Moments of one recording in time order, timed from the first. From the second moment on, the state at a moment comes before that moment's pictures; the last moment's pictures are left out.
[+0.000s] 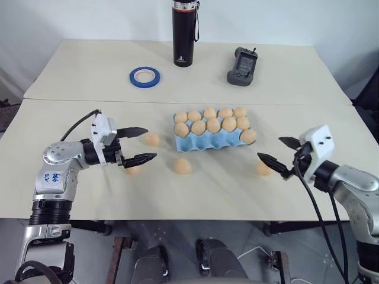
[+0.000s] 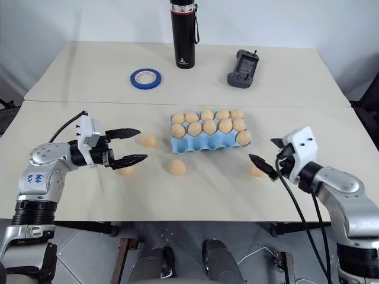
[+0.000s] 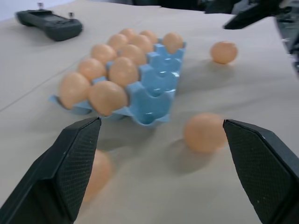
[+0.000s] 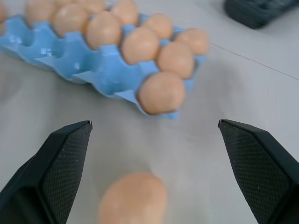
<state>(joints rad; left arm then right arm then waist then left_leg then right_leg) -0.50 0.64 0.10 0.21 -0.41 0.19 -1.21 -0.09 -0.65 -0.31 -0.40 0.46 0.67 0.57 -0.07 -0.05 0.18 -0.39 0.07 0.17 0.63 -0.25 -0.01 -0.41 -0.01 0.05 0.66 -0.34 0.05</state>
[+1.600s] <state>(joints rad) -0.26 0.65 0.16 -0.04 -0.48 0.22 -1.17 -0.46 -0.42 -0.03 -0.18 0.35 0.65 0.42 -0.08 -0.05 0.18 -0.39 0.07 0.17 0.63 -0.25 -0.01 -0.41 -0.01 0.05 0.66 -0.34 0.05</state>
